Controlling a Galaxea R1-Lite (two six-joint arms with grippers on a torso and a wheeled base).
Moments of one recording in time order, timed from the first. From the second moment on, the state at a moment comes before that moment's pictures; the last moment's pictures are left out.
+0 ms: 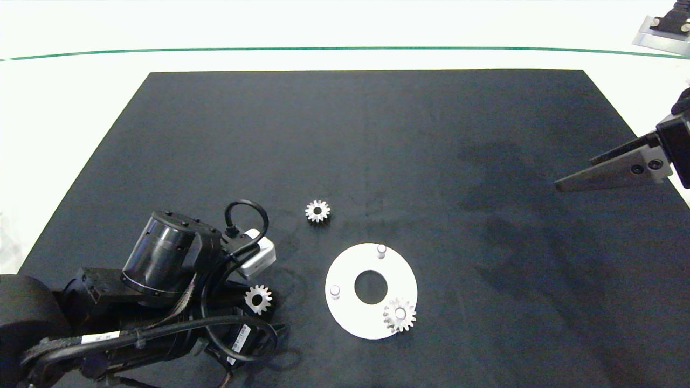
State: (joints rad) left arm -0.60 1.52 -0.69 -0.08 0.07 0.18; right arm 0.23 1.54 -1.85 1.04 0.28 -0.24
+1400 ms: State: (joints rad) left arm -0.60 1.53 -0.69 -0.08 0.07 0.19; right arm 0.23 1.54 -1.84 1.04 0.29 -0.24
